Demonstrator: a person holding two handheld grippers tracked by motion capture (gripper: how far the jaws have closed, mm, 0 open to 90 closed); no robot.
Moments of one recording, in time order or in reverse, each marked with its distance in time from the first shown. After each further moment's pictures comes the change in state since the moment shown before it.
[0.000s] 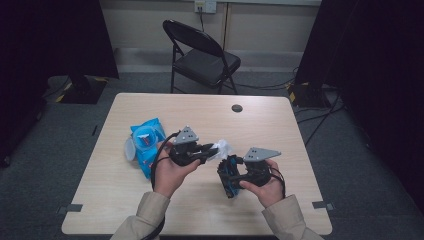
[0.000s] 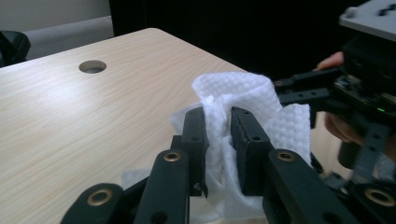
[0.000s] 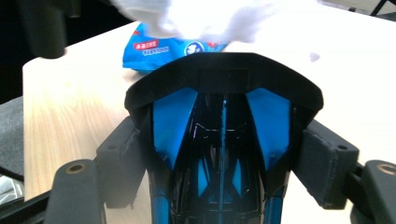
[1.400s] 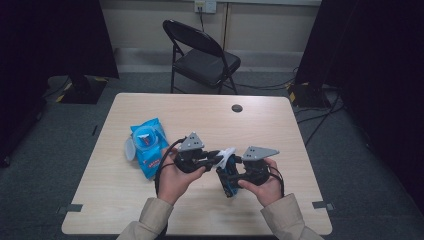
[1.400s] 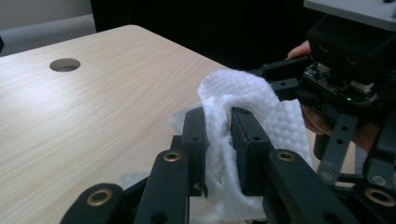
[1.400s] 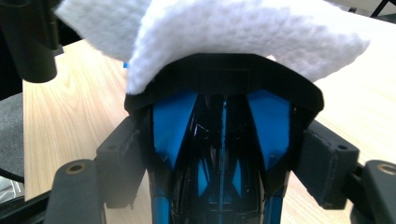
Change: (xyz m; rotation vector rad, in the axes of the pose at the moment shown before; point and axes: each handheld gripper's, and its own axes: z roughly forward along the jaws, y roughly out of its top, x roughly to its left) left arm -0.015 -0.004 0.011 0.002 -0.042 0.007; right arm 0.003 0.005 0.002 0.008 -0.001 -0.015
